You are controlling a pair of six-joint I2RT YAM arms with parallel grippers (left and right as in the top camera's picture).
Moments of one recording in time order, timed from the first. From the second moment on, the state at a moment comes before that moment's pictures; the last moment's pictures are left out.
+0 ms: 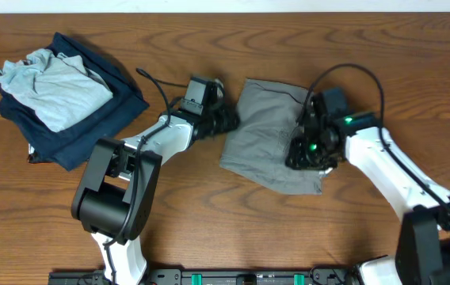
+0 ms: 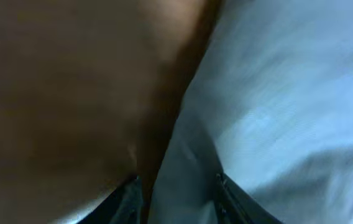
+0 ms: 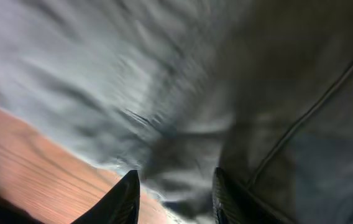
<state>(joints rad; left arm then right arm) -0.38 1.96 1.10 -0.15 0.39 -0.64 0.28 1.62 1.01 -0.83 -0.33 0.26</state>
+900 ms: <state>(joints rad) -0.47 1.71 1.10 -0.26 0.36 -0.44 0.06 1.70 1.02 -0.44 -0.03 0.22</state>
